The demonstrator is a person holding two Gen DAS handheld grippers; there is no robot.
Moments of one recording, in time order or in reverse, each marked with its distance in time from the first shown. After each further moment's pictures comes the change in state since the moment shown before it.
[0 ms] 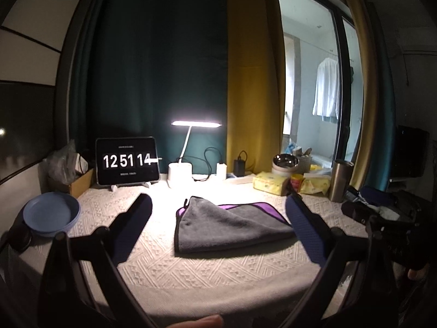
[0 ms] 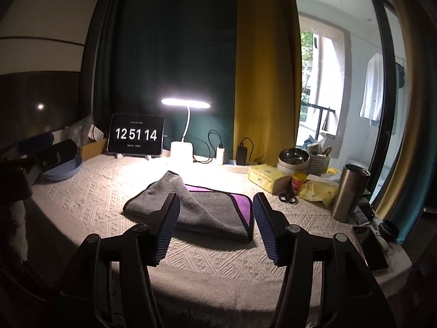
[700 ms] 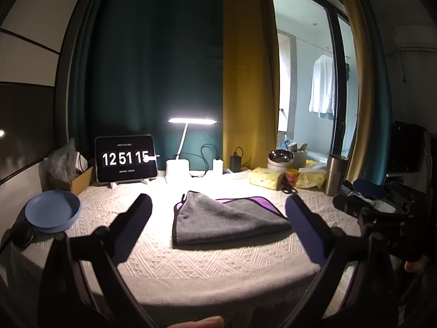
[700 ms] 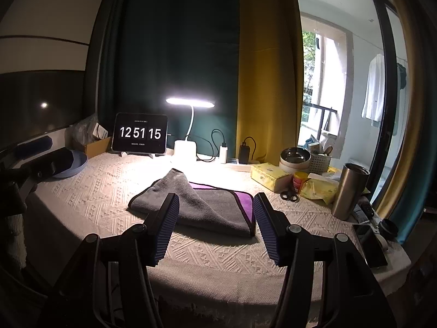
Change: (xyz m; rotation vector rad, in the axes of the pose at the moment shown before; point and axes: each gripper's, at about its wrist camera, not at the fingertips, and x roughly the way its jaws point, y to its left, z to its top) left arm -0.012 -0.005 -0.007 0.018 0.015 -0.016; right arm -0.005 0.003 -0.004 -0.012 0.014 0.015
